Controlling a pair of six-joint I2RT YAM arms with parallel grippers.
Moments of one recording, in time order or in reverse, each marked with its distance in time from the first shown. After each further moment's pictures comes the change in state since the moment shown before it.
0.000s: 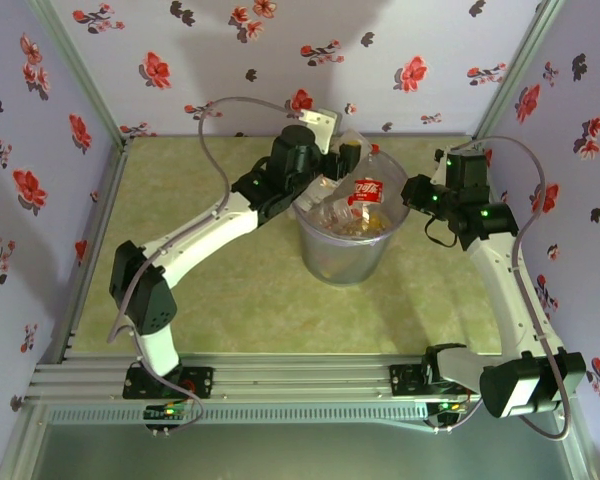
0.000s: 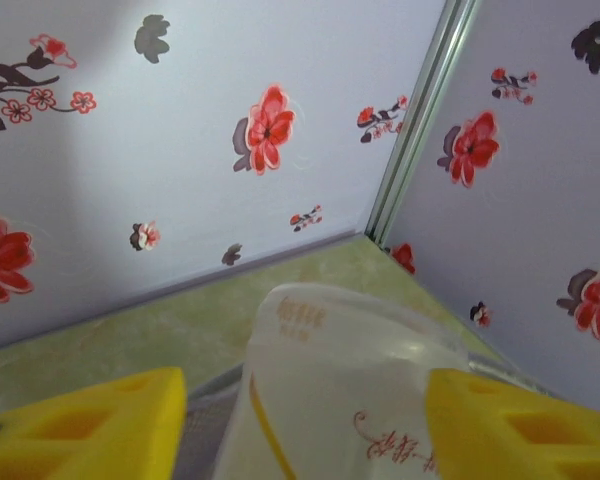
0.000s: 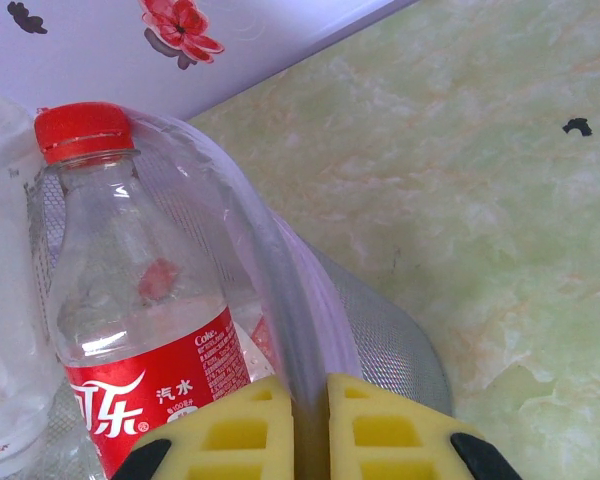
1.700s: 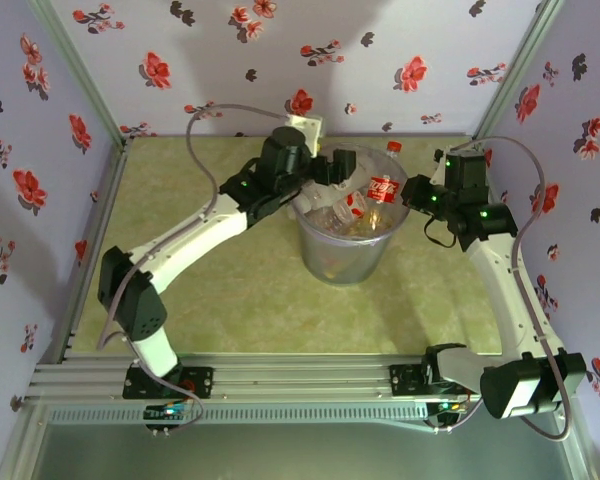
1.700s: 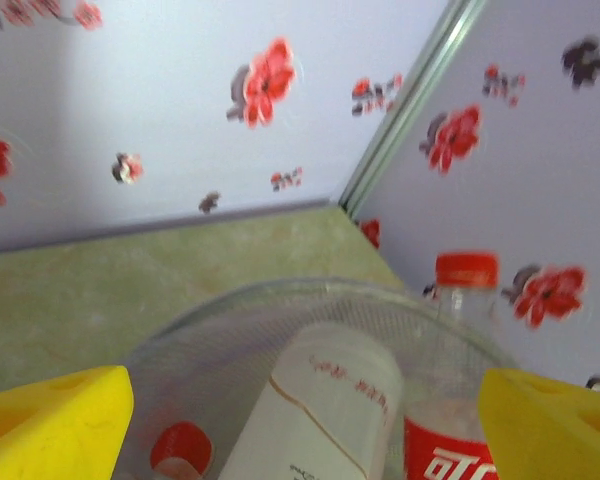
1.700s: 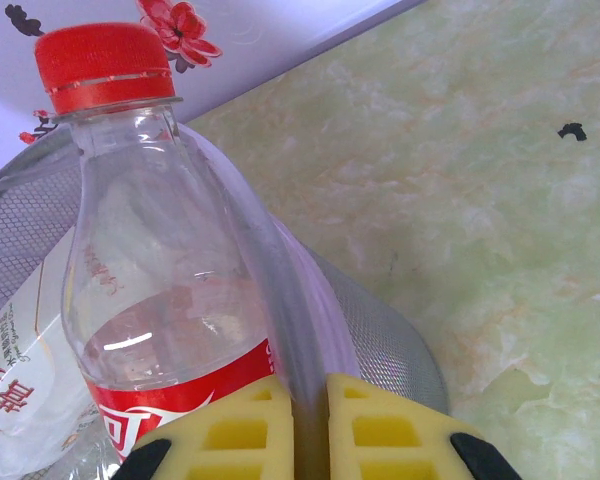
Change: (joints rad) left arm 0.044 -0.128 -0.079 -0.089 0.067 -0.196; right arm 0.006 -0.005 -0.005 0.008 0.018 0.001
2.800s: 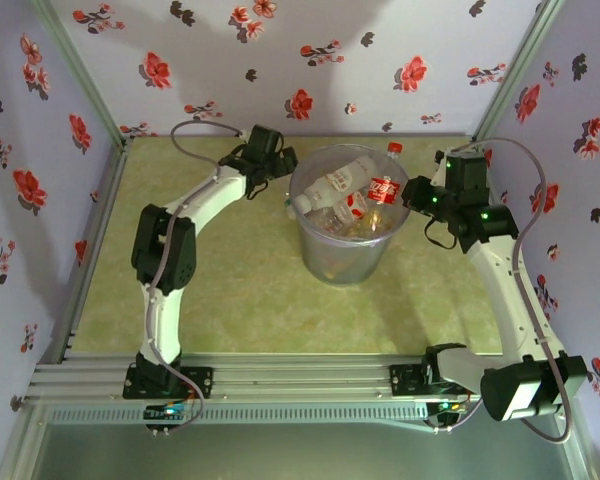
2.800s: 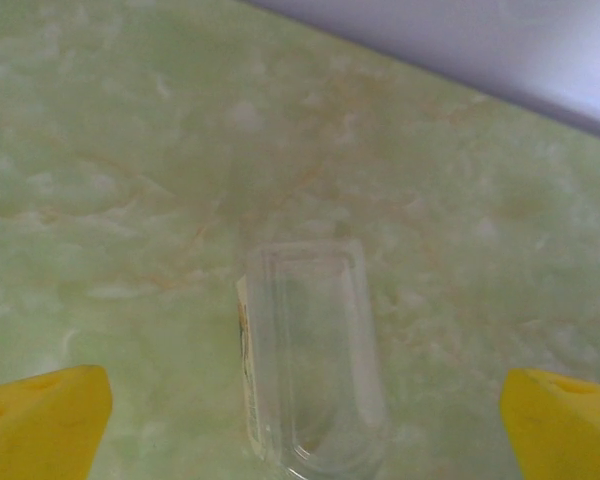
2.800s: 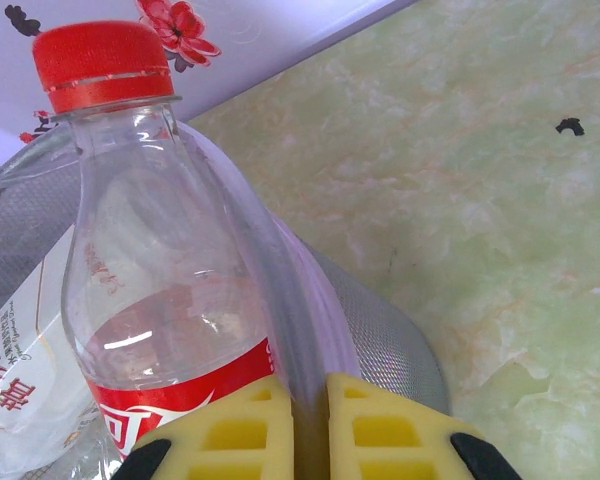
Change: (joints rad) left arm 0.268 0.448 0.145 -0.273 -0.133 -0.226; right arm 0.001 -0.012 -0.006 -0.008 0.002 0.007
